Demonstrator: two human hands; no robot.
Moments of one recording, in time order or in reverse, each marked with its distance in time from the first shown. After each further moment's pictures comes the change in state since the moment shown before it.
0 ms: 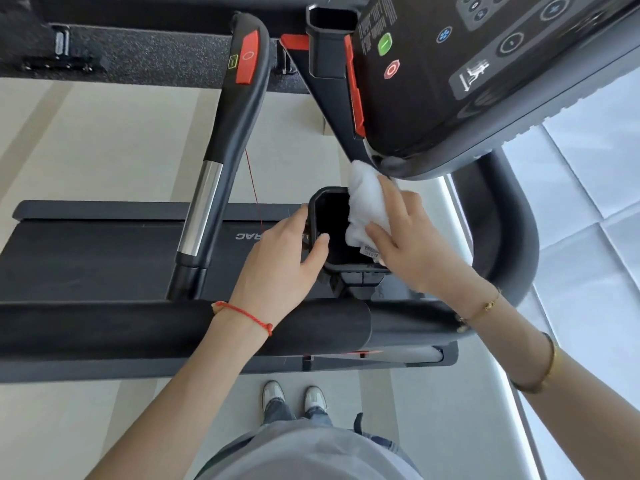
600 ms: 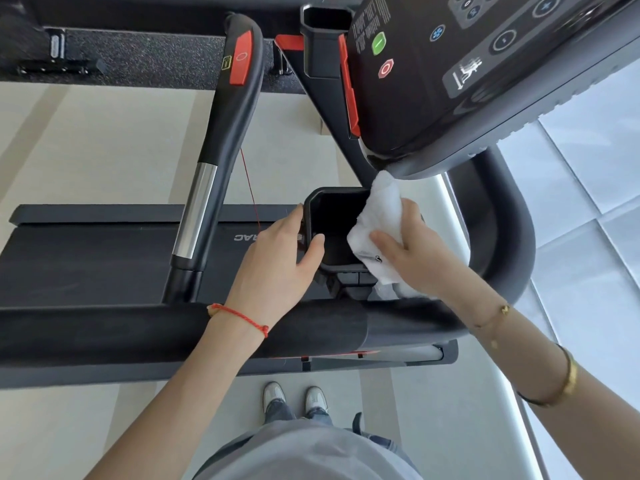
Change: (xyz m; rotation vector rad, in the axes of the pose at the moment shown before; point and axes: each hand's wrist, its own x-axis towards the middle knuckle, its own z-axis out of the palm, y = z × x) left_hand 0.002 -0.001 0.002 0.004 0.018 0.014; right_hand -0.006 0.012 0.003 0.245 -0.047 0.231
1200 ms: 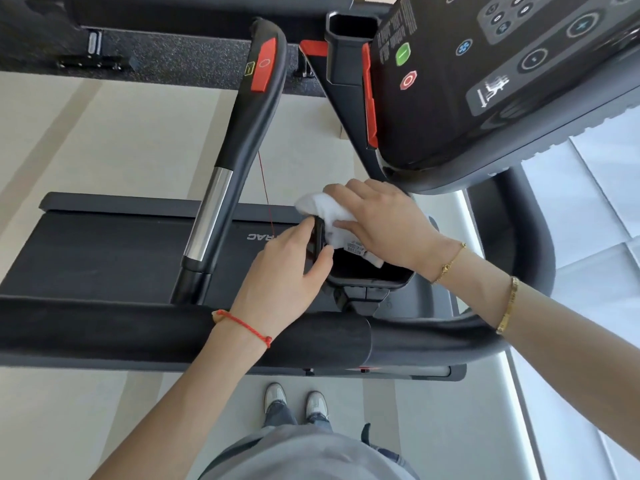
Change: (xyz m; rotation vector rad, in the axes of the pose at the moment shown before) left_hand -0.001 0.001 0.000 0.025 0.004 -0.024; right_hand 0.064 -0.036 0.005 -0.785 0.010 -0.661
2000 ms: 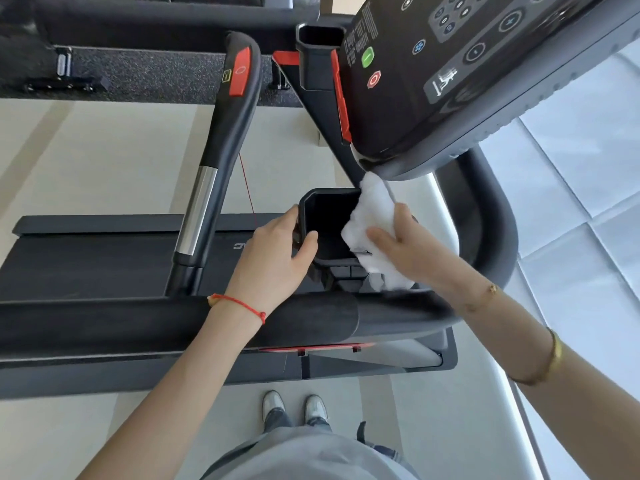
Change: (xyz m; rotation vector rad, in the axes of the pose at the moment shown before) left_hand 0.004 -0.006 0.004 -0.007 0.029 0.082; right_hand -0.070 -0.017 -0.016 0.867 -0.126 0.744
